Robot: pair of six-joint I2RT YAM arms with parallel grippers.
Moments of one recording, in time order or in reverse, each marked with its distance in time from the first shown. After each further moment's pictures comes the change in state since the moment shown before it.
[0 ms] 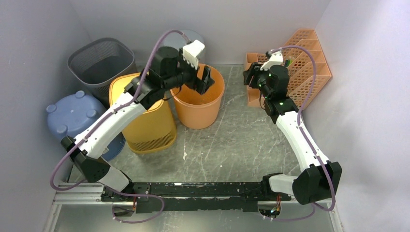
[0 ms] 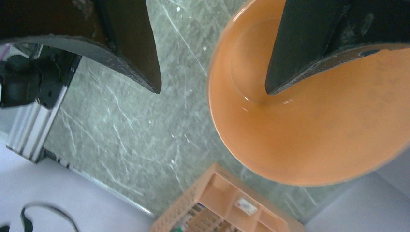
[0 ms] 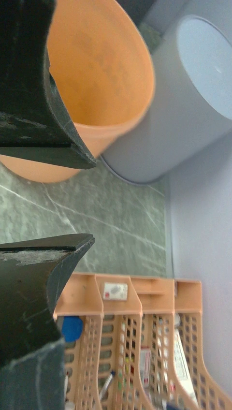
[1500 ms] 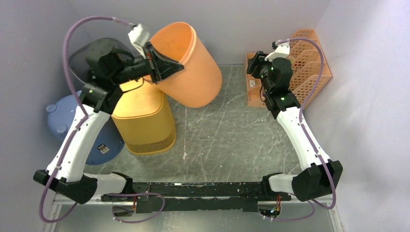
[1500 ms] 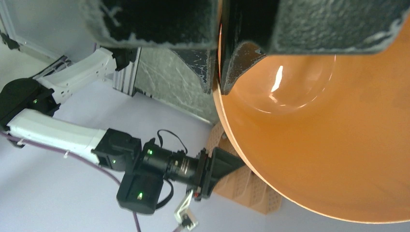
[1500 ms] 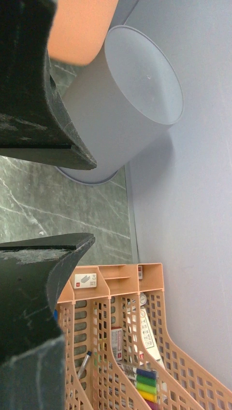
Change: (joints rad) left arm 0.385 -0.249 -0.032 0.195 0.651 -0.302; right arm 0.035 0.034 0.123 0.011 0.129 0.006
